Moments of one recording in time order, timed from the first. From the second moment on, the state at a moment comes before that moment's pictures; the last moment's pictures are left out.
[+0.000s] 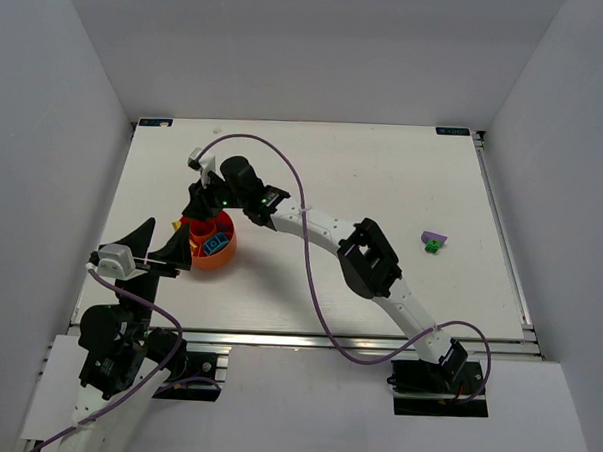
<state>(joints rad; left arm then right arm) -0.40 0.00 0.47 -0.06 -0.24 -0.10 0.99 2.49 2.21 0.02 -0.42 0.13</state>
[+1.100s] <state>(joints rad) -0.40 0.23 0.49 -0.01 0.11 -0.12 0.67 2.07 2.21 -0.45 -0.28 -0.15</state>
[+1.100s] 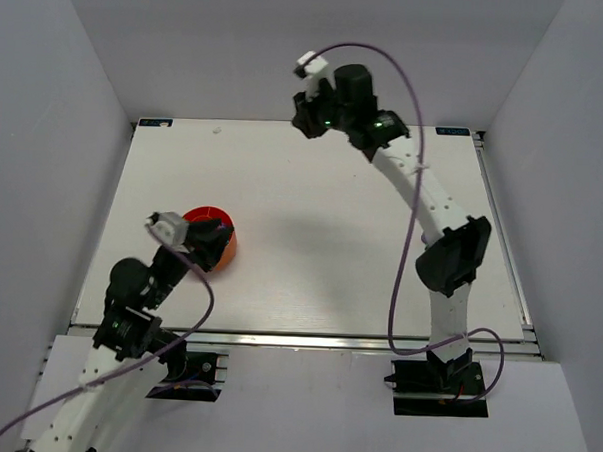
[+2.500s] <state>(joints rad) -0.41 0.56 0.55 -0.02 0.63 -0.14 -0.02 1.85 1.33 -0.79 -0.25 -0.66</state>
